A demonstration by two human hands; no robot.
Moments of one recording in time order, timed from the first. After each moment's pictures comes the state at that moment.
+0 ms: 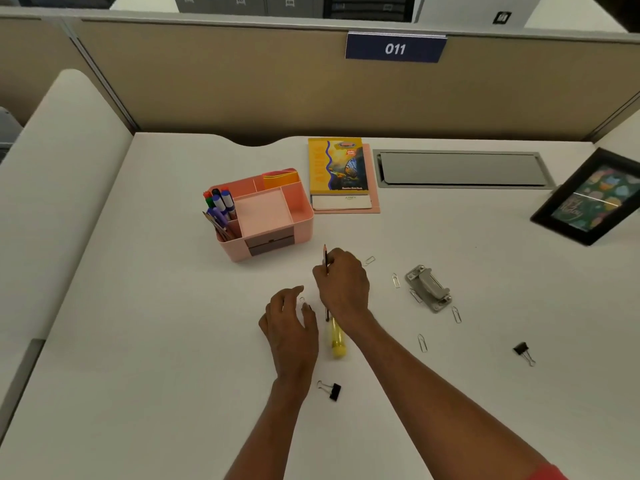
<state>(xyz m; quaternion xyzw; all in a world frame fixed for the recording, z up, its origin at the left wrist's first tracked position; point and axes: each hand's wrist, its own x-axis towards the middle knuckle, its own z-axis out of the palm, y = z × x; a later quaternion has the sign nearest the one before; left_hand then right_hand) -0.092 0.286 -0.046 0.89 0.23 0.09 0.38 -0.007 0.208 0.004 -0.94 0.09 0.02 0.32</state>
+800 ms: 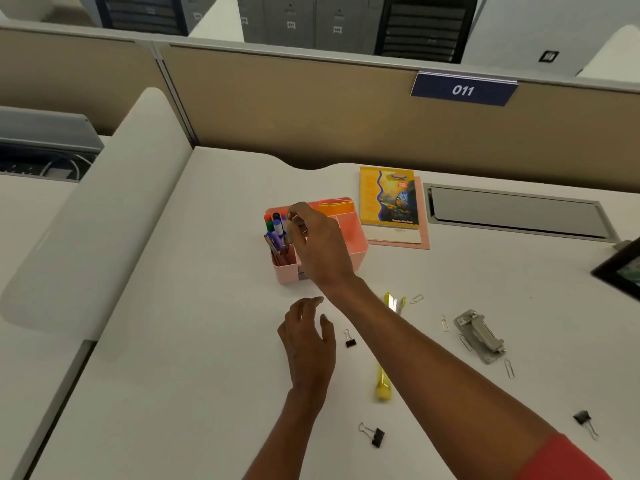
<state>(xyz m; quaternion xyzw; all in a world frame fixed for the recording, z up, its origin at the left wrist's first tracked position) -0.062 0.341 -0.024 0.87 0.25 0.11 0.41 0.069 0.335 0.085 -0.89 -0.16 -0.03 0.42</state>
